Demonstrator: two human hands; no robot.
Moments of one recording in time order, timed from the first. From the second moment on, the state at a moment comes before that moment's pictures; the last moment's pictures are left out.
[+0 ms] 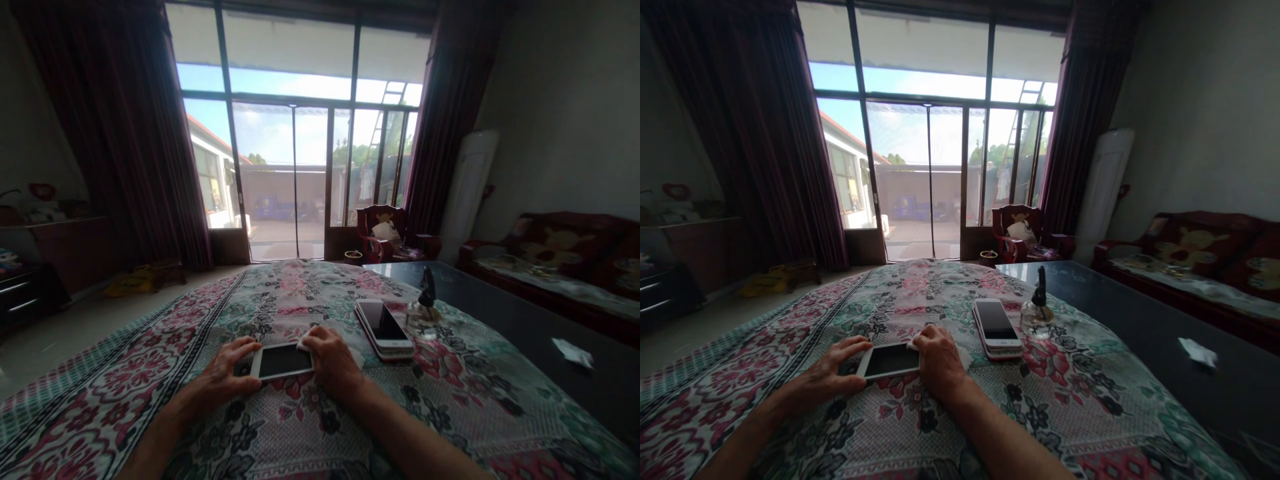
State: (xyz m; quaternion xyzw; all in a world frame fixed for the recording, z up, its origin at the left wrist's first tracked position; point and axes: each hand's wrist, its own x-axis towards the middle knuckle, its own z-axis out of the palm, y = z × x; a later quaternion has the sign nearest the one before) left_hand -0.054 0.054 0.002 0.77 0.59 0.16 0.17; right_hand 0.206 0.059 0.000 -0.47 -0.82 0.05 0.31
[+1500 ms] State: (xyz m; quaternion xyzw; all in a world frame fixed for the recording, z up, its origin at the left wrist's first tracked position) left_hand -0.067 0.063 -0.018 0.77 0.55 0.25 0.20; right_hand 0.166 0.020 0.019 -0.30 -0.93 0.05 0.22
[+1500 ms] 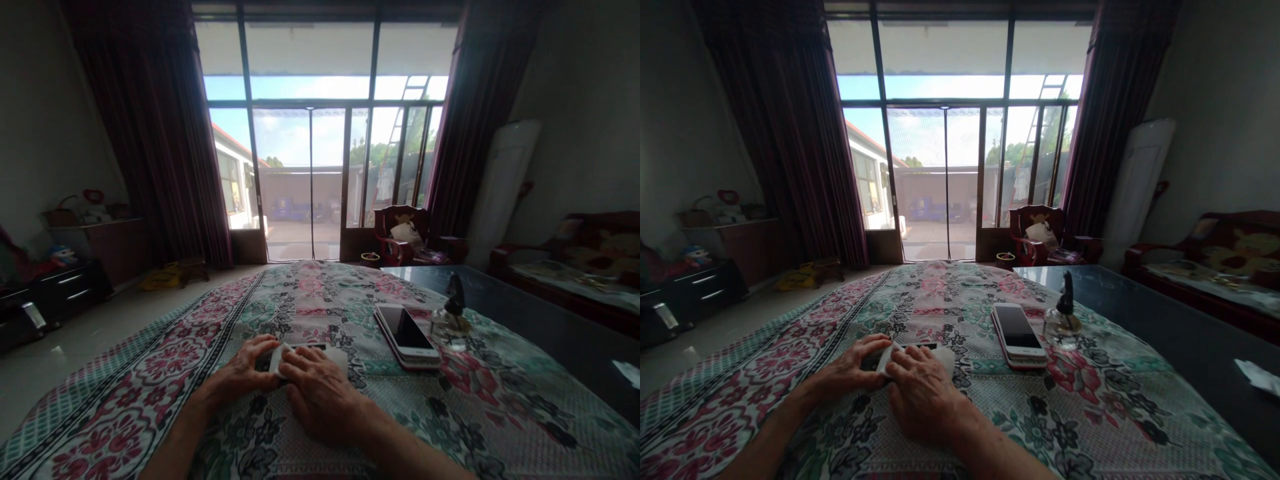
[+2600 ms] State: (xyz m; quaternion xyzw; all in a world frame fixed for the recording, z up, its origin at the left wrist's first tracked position) left_hand -0.059 0.057 -0.006 0.76 0.57 0.24 0.23; right_hand 0.150 0.046 0.012 -0.33 -0.92 0.03 0.21
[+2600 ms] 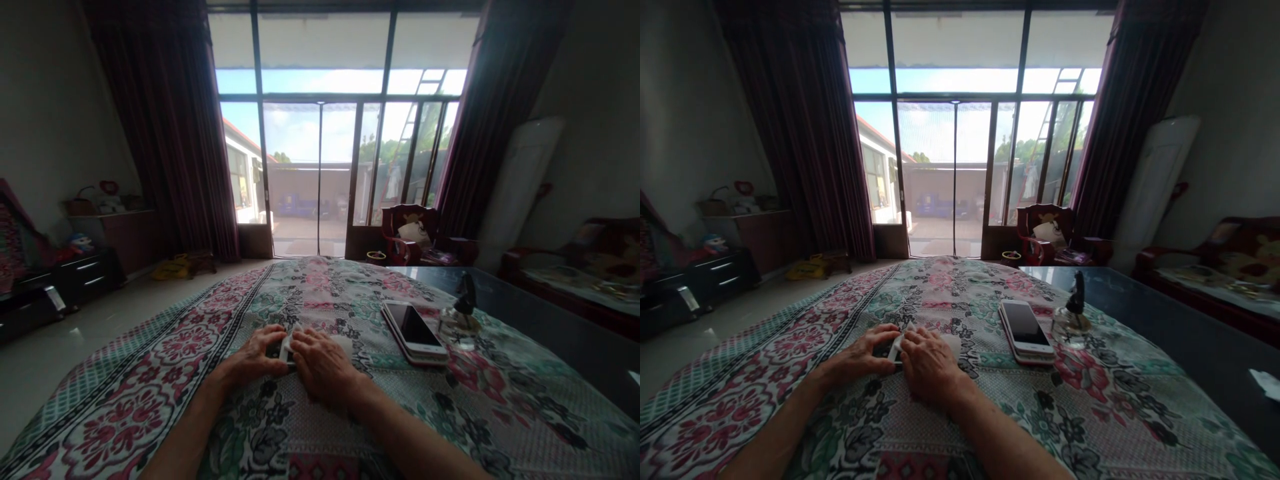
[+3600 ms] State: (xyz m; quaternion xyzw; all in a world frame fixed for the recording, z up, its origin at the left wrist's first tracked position) left_hand -0.060 0.060 -0.010 0.77 0.55 0.25 0.22; right_hand 0.180 0.038 0.006 -0.49 -0.84 0.05 0.20
